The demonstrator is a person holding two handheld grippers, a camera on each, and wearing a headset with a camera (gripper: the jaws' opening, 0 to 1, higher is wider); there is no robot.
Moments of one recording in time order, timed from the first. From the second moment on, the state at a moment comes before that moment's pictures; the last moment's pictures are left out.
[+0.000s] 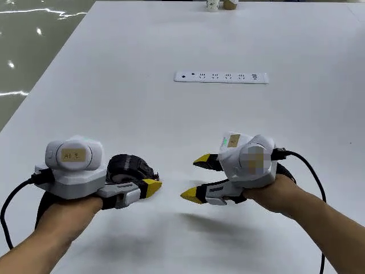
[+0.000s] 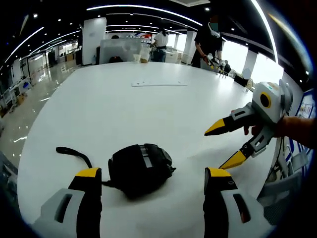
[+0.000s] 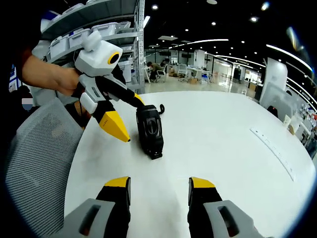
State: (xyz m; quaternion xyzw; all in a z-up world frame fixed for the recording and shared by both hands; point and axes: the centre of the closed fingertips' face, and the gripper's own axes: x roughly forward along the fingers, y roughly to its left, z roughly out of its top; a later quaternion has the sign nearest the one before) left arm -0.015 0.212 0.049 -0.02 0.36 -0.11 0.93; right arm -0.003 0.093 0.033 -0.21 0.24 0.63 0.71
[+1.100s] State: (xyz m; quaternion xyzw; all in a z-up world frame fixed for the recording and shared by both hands) left arm -0.035 0.208 0.060 0.03 0.30 -0.20 0.93; right arm -0.013 0.014 0.054 -0.14 0.24 0.55 0.78
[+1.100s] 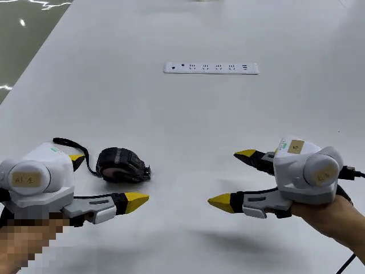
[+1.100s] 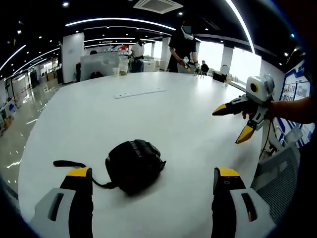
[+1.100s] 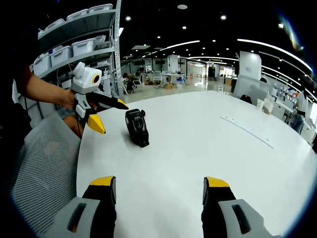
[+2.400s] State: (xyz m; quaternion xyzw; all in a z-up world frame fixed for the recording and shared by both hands) left arm -0.072 0.192 0.076 0.05 0.26 -0.27 0.93; right arm -0.041 -0.032 0.069 -0.08 0.21 0.49 0.84
